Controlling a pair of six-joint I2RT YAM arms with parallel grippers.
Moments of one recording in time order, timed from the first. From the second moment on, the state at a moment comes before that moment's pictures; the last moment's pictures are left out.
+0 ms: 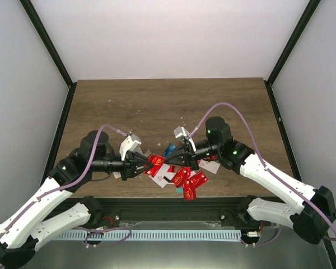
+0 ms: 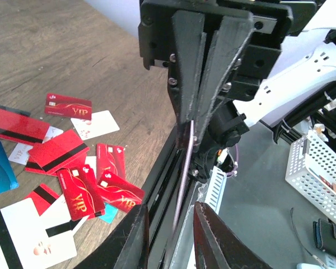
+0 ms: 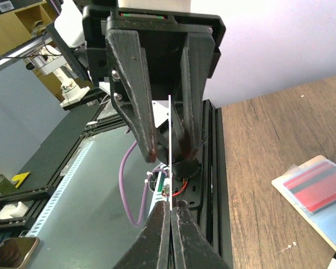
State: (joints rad) left arm -0.74 0.77 0.91 -0.64 0.63 -0.24; right arm 0.73 1.08 0.85 -0.07 -1.05 0.11
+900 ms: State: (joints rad) left arm -0.74 0.72 0.86 -0.60 0.50 -0.34; right arm 0.72 1.12 0.87 -0.12 -1.01 0.11
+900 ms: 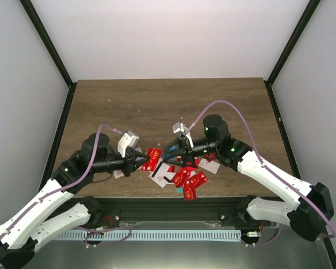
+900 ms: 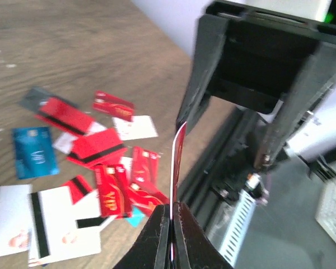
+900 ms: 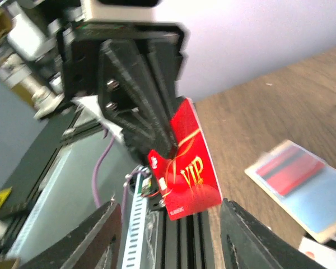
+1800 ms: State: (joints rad) left arm -0.14 1.09 0.60 -0.51 0.48 -0.57; right arm 0.77 1.84 1.25 -0.16 -0.48 0.39
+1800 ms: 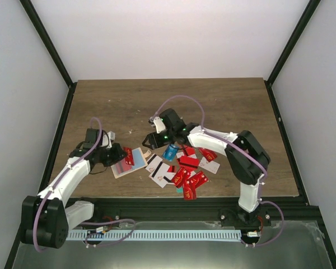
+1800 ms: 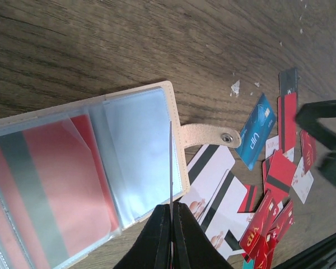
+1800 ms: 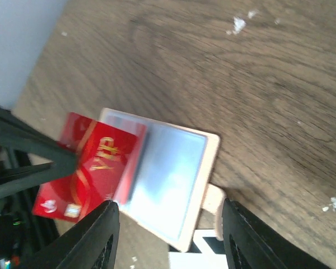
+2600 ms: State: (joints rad) left arm -0.12 1.13 0.56 -0.44 0.43 -0.61; right arm 0.81 2.04 1.37 -0.29 -0.38 0.30
